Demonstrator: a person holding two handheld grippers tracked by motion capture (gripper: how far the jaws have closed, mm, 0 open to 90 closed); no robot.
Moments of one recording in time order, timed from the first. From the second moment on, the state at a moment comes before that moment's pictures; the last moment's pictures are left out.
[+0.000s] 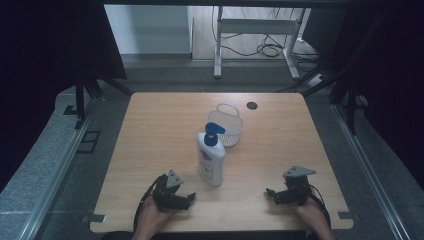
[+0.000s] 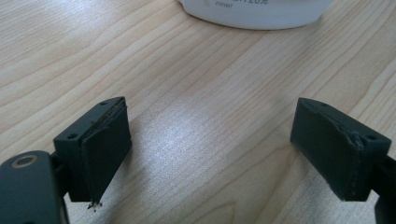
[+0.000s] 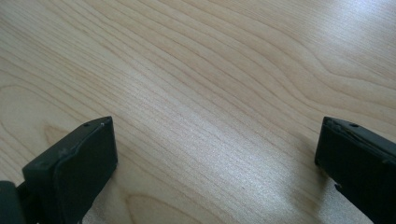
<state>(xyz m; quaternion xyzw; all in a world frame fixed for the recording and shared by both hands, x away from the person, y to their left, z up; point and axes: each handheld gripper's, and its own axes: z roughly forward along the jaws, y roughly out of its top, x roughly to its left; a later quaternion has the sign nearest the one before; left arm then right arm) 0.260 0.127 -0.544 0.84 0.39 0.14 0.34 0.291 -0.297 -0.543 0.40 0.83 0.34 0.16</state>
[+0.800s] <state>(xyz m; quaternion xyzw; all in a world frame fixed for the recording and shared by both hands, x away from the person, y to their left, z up) 0.263 0.127 -0.539 0.85 0.38 0.14 0.33 0.291 -0.297 -0.543 0.40 0.83 0.34 0.16</state>
